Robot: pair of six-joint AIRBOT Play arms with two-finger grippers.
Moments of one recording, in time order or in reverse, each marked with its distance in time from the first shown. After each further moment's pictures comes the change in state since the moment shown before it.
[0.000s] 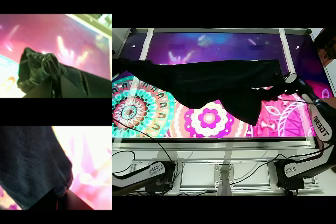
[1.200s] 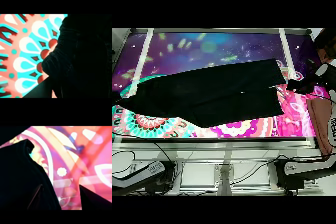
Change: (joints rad) left arm 0.169 0.031 -0.037 0.753 -0.478 -0.345; right arm -0.202 0.074 0.129 -0.426 0.077 0.126
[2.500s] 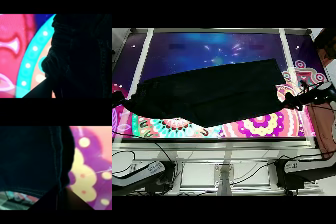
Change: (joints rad) left arm -0.001 -0.011 -0.007 -0.083 -0.011 0.013; right arm -0.153 0.026 -0.206 0.415 0.193 -0.145
